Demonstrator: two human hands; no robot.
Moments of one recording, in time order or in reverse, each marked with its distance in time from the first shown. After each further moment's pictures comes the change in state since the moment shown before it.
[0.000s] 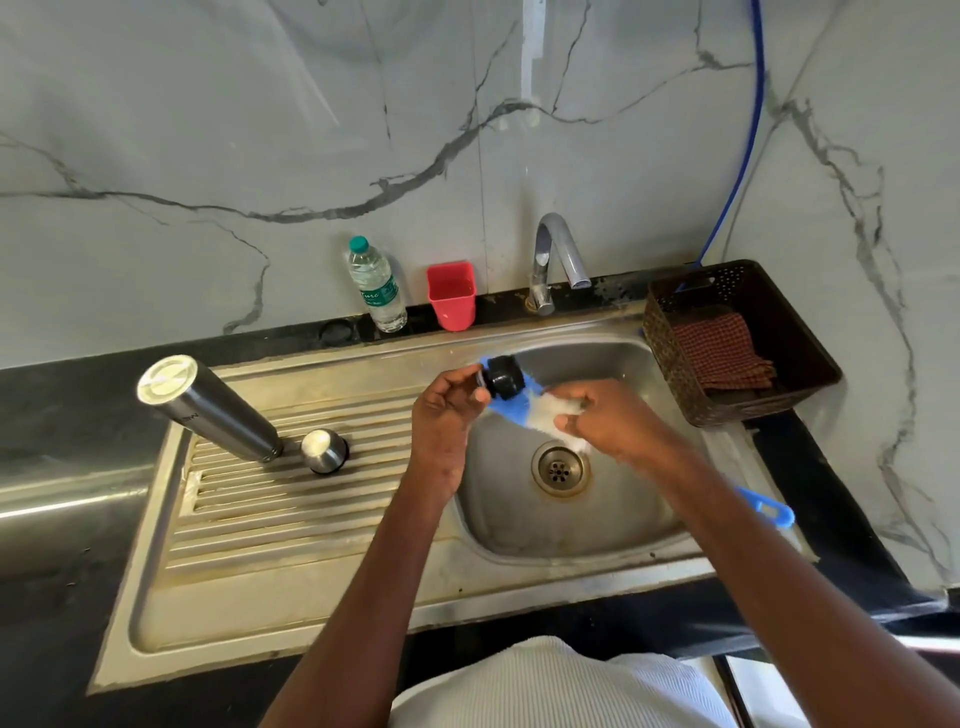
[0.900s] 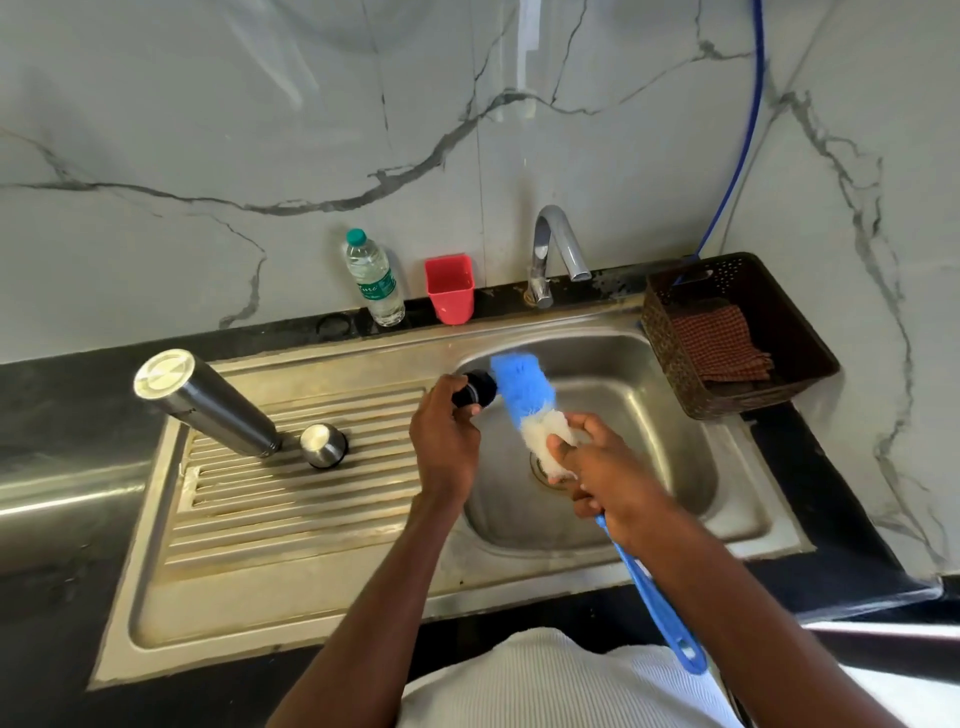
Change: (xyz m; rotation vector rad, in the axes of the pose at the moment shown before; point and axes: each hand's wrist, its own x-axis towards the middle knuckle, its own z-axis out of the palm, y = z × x) left_hand -0.012 -0.024 -0.009 0.875 0.263 0.419; right_hand -0.045 0.018 0.046 0.625 -0.035 0.260
